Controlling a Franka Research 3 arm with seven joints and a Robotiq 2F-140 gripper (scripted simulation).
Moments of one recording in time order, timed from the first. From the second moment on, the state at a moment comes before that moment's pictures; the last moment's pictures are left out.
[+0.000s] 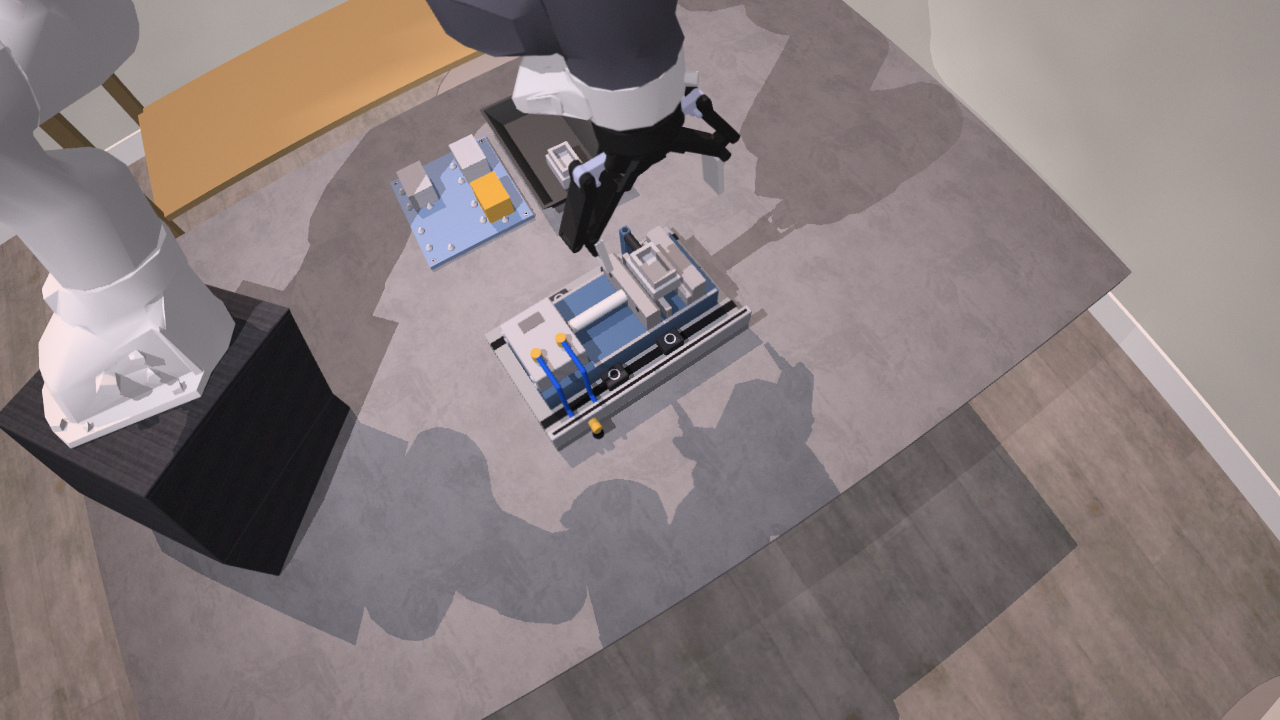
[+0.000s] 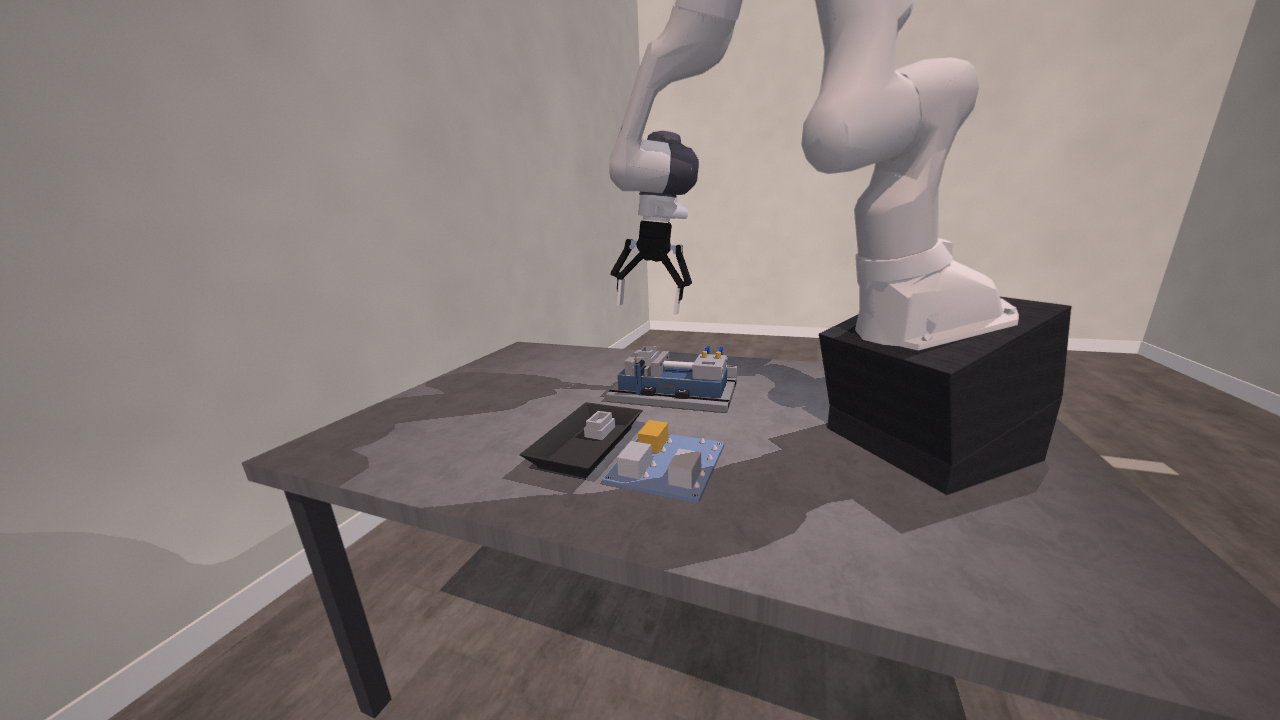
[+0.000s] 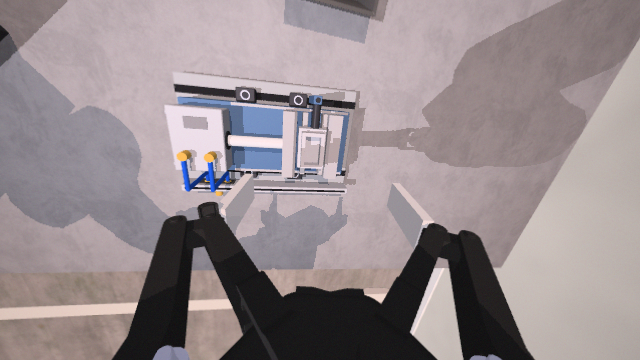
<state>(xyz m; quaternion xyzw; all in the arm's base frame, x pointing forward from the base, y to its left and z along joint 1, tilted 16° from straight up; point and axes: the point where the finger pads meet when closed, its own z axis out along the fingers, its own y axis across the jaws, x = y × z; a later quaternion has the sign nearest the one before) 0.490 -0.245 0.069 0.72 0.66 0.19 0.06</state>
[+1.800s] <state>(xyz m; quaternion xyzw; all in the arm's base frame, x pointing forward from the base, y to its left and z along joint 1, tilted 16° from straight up) 0.493 -0.237 0.068 0.73 0.66 0.17 0.04</state>
